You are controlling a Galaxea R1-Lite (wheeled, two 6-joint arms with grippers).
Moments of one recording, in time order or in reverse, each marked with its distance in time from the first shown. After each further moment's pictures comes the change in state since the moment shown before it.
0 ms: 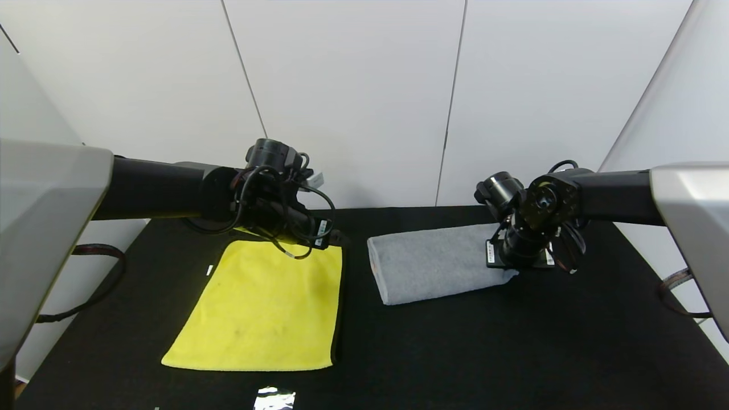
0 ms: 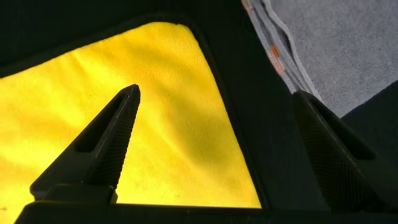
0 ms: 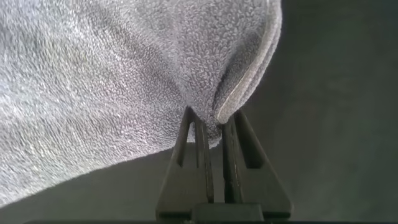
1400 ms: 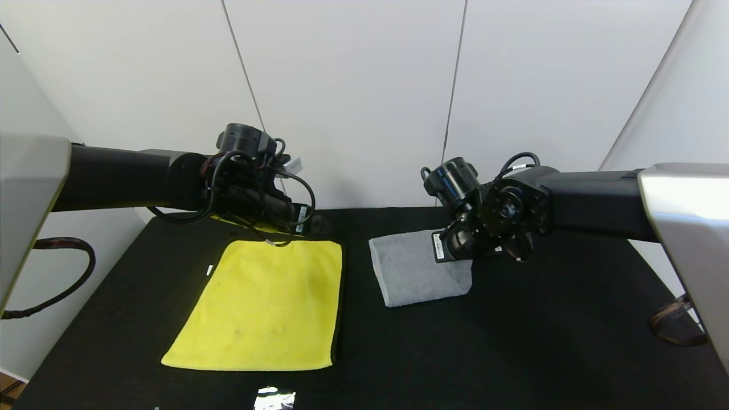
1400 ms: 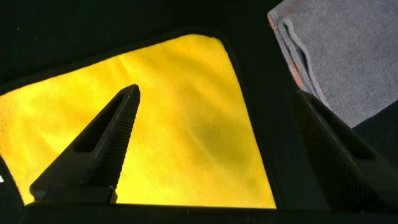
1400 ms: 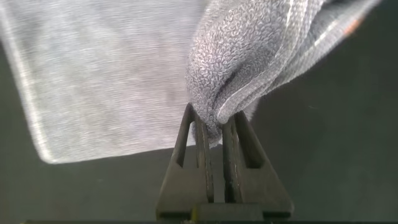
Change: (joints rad) left arm 0.067 -0.039 -0.005 0.001 -0.013 0.005; right arm 0.220 -0.019 -0.047 -0.159 0.010 -0.140
